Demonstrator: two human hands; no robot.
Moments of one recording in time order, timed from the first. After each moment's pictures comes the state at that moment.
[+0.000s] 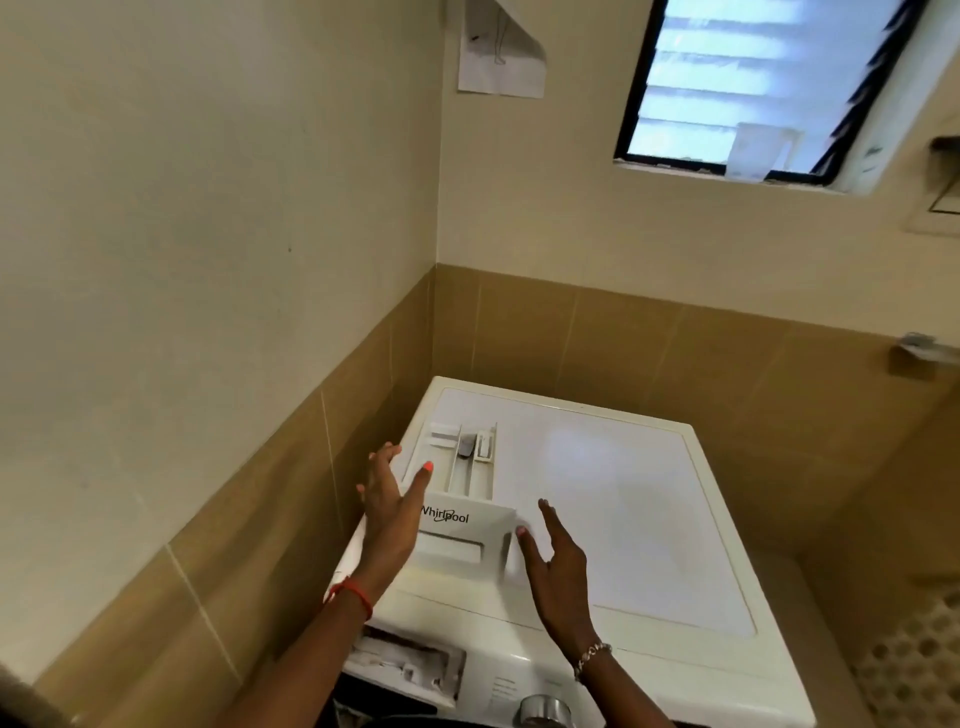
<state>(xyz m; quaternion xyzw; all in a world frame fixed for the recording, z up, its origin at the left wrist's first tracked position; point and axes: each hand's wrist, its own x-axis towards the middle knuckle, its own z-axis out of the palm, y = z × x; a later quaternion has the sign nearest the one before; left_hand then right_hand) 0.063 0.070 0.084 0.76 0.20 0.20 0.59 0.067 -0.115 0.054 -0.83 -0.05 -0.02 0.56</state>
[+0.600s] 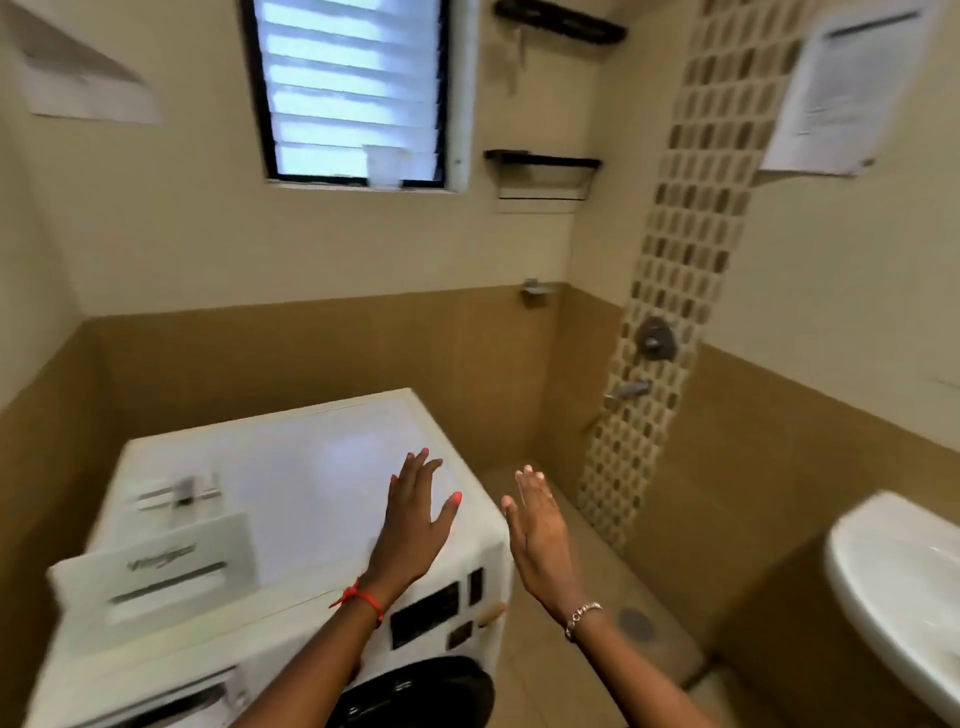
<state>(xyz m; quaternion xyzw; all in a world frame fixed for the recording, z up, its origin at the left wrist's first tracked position) -0.007 -0.196 0.104 0.86 -0.27 0.11 0.41 -0.084 -0.339 0.096 -0.91 0.12 -0.23 0.33</state>
